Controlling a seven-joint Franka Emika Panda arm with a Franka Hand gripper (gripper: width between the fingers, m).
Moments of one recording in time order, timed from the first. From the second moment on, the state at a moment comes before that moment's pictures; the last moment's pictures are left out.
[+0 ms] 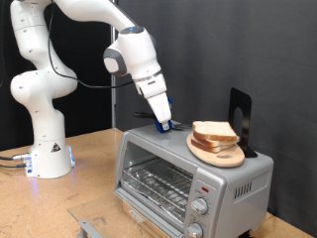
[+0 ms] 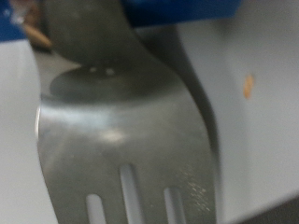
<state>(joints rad) 0.38 -0.32 0.05 -2.64 0.44 2.57 -0.18</state>
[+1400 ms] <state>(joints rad) 0.25 -0.56 -0.10 -2.64 0.60 2.56 -0.12</state>
